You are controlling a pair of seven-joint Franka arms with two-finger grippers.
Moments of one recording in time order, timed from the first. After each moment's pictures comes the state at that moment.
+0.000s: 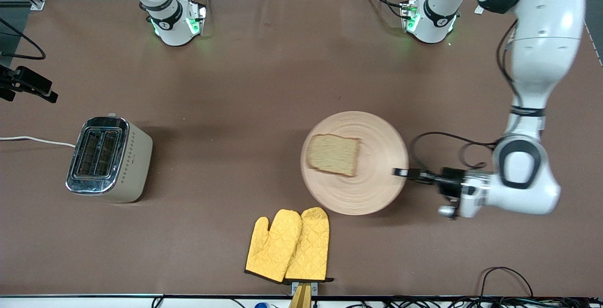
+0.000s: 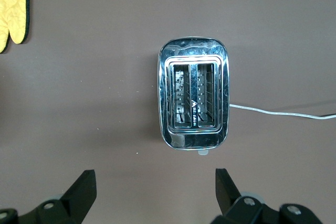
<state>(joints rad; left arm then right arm) 0.15 0.84 -0.14 -1.25 -0.86 1.54 0.42 0.07 0.03 -0.15 -1.47 0.02 1.51 -0.01</state>
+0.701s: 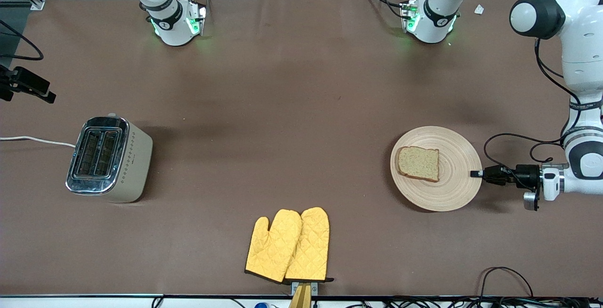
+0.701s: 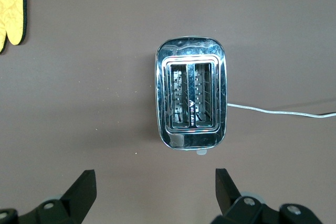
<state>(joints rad) 0.37 1.01 -0.01 -1.23 -0.77 1.56 0.90 0.07 0.03 -0.15 -1.47 0.02 1.51 -0.01</state>
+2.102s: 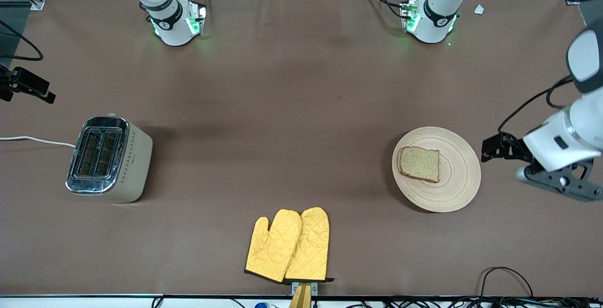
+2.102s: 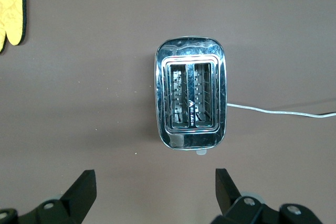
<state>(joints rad) -0.17 0.41 0.02 -1.07 -0.01 1.56 0.12 0.07 0.04 -0.15 -1.47 0.02 1.51 -0.01</state>
